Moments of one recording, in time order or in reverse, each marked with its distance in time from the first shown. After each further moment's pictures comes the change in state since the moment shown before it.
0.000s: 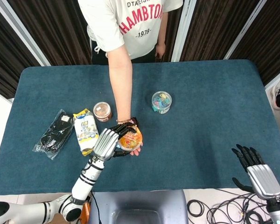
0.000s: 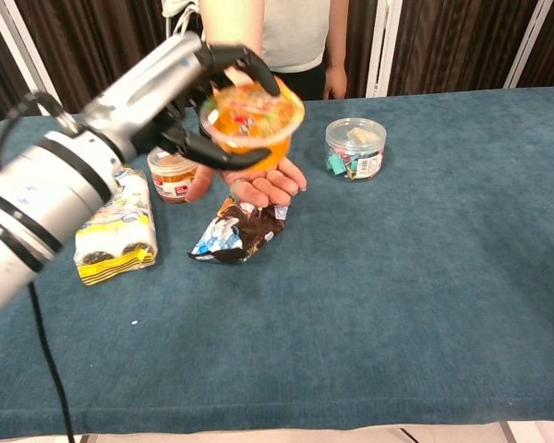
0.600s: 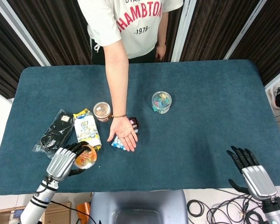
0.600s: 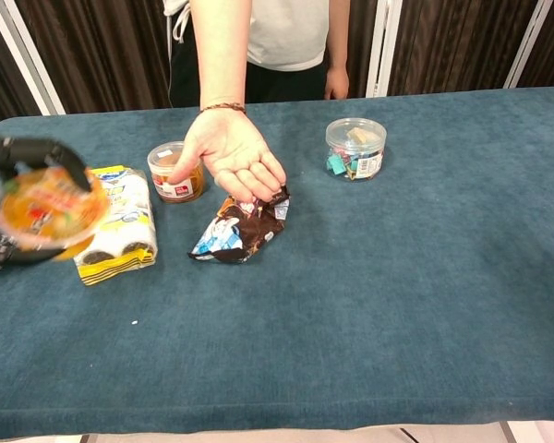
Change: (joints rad) left arm 0.280 0.365 0.294 -0.098 0.083 0.114 0.030; right arm 0.006 -0.012 -0.009 -0.015 -0.016 -0.017 -0.049
